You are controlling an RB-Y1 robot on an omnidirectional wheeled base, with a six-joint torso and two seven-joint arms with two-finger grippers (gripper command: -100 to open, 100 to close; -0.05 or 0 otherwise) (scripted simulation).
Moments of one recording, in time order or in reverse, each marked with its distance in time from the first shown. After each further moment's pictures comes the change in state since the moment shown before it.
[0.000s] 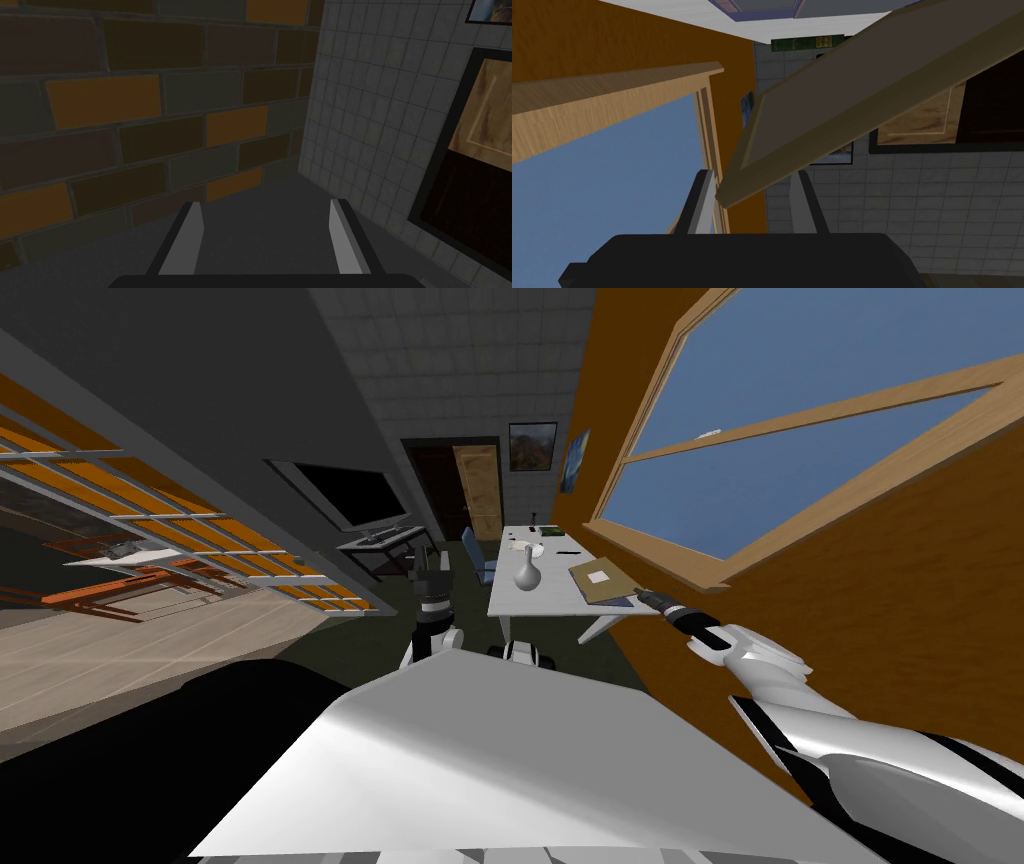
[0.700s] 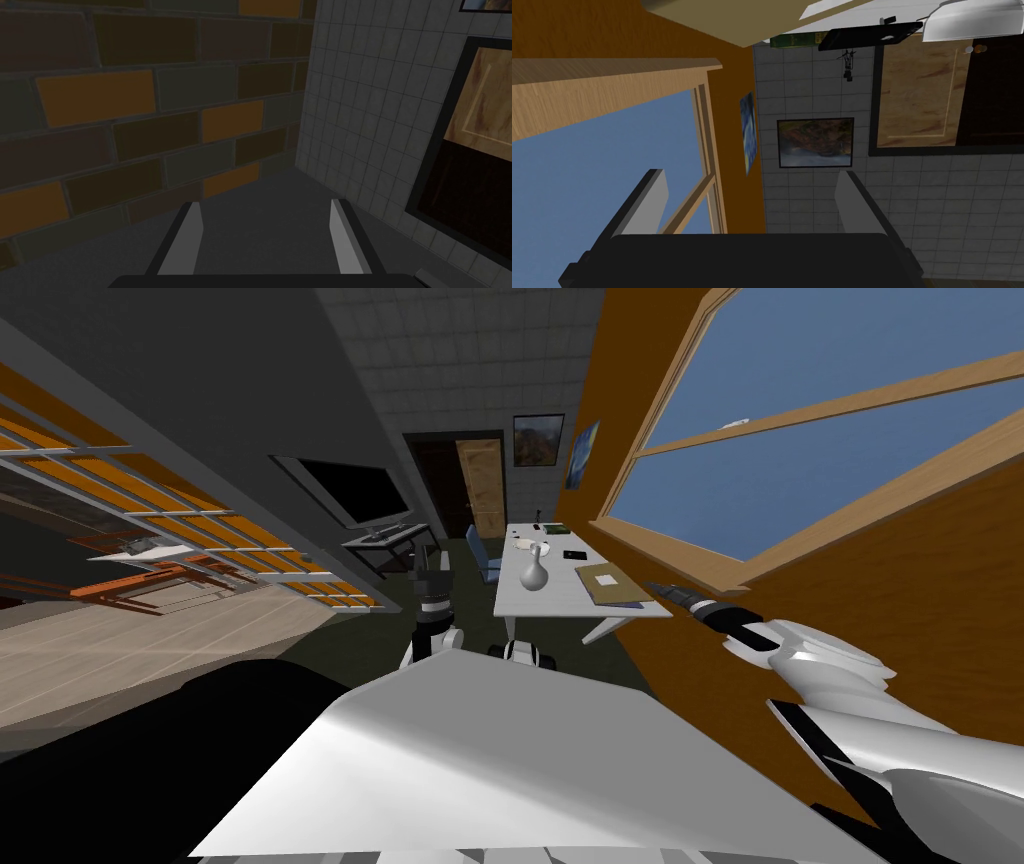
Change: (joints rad) left arm 0.000 0.000 0.000 0.000 0.000 0.000 0.000; right arm -0.030 -0.123 0.028 0.016 0.024 -0.040 -0.129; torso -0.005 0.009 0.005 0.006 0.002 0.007
